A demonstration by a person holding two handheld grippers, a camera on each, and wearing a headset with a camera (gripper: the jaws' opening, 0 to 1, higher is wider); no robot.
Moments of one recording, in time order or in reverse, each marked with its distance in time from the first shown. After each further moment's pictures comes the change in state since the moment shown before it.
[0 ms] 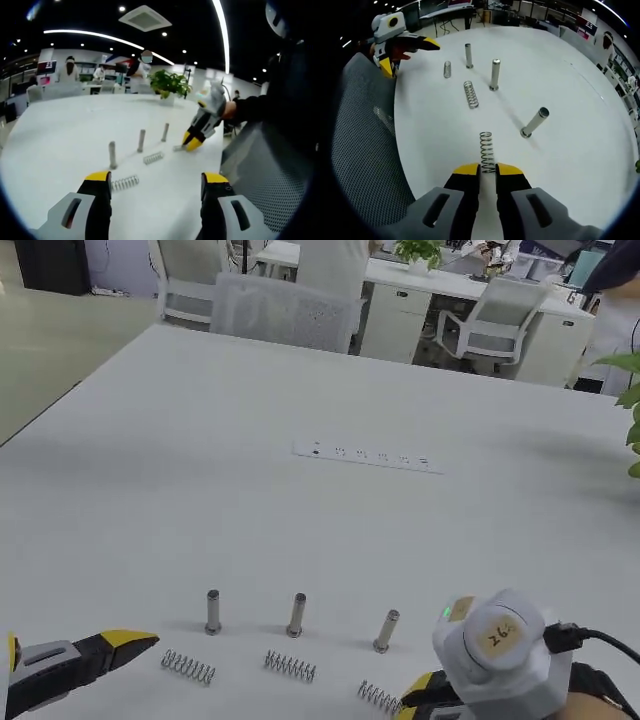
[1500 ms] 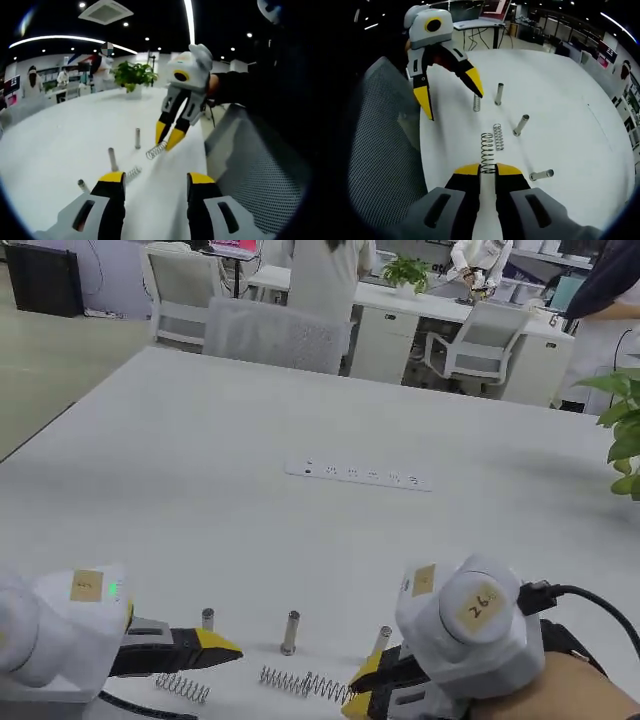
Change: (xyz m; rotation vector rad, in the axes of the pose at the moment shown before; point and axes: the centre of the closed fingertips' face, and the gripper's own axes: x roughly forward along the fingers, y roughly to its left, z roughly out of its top) left arm 0.045 -0.035 0.027 0.201 0.111 -0.267; right arm -0.028 0.036 0.071 -0.205 -0.103 0.108
